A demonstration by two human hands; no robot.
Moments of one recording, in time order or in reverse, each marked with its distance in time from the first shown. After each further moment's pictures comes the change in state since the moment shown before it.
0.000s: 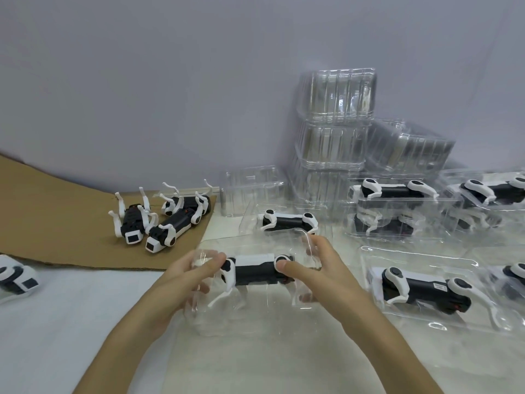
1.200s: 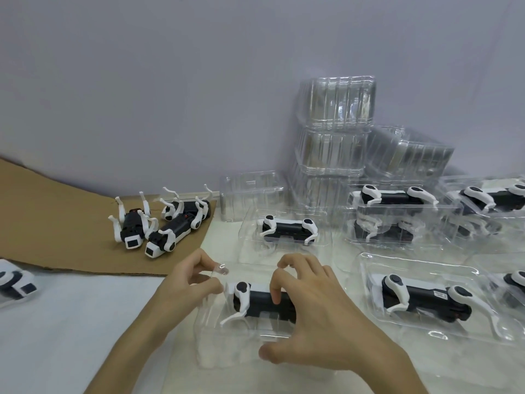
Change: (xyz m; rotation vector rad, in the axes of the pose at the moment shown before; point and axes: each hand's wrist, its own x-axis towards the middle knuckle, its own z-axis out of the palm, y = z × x) left_hand 0.004 -0.004 0.001 0.223 0.033 0.183; right_hand -0.021 0.001 0.004 -0.901 -0.184 -0.525
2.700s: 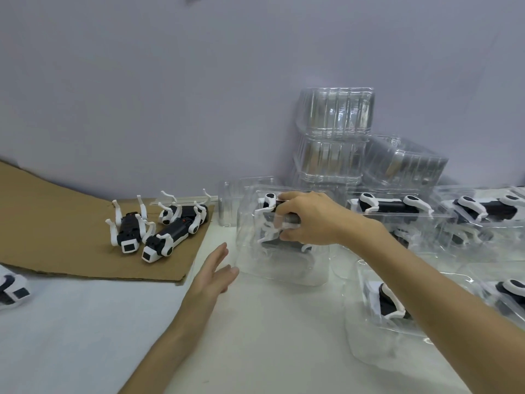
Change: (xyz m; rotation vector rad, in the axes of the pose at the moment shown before) left_hand 0.015 -0.011 0.041 -0.312 0.053 0.035; right_hand 0.118 0.046 -0.077 -0.252 -0.088 -0.078
